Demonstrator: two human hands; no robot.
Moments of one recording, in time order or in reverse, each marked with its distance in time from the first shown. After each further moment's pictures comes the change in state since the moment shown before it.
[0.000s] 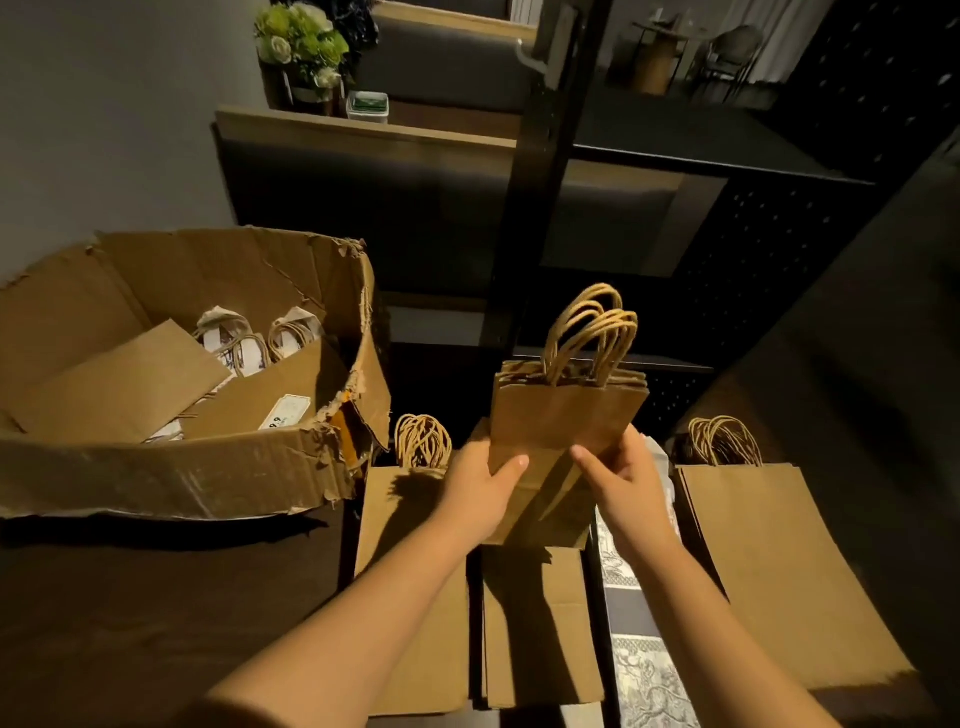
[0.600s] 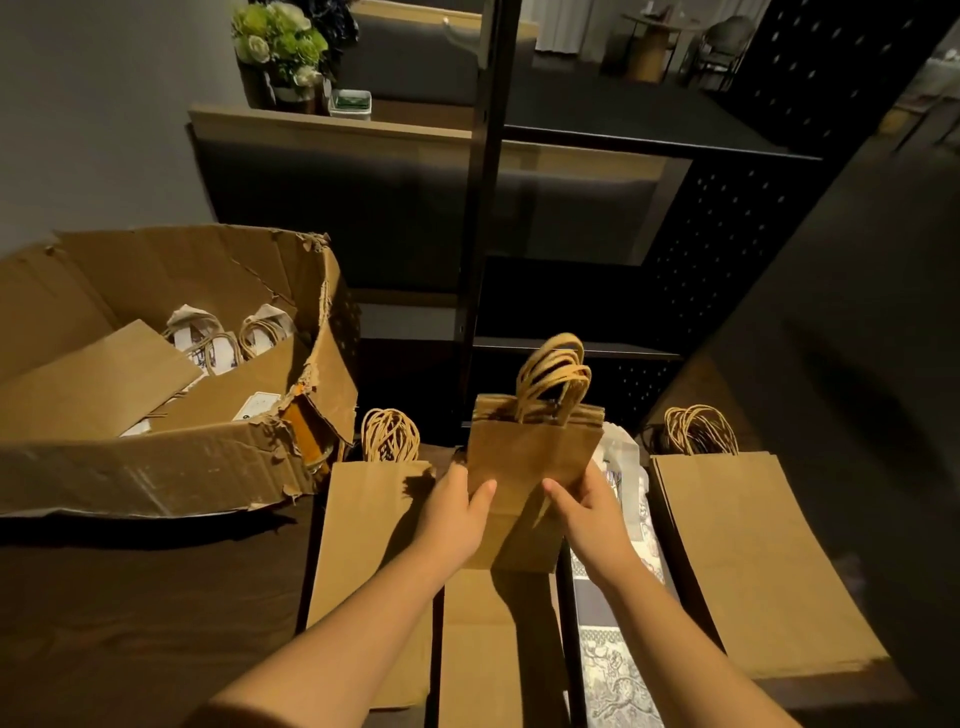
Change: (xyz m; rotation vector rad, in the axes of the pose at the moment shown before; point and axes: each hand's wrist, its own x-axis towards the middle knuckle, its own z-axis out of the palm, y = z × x) left_hand -0.003 -0.036 0.039 0.350 -0.002 -0.039; right_hand -0.011 0.050 -0.028 -0.107 -0.011 0.132
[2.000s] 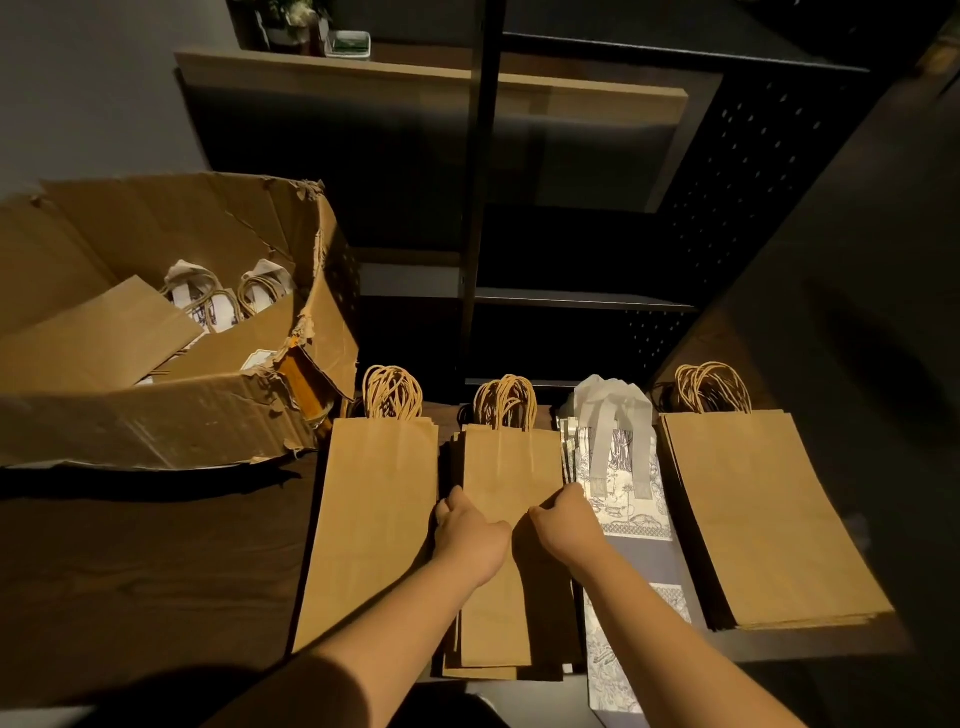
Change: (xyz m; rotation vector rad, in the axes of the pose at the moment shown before) left_hand -0.027 -0.036 0.054 -0.006 -0.132 -0.452; right_hand -0.004 0.065 0.019 -0.583 -0.062 0.437
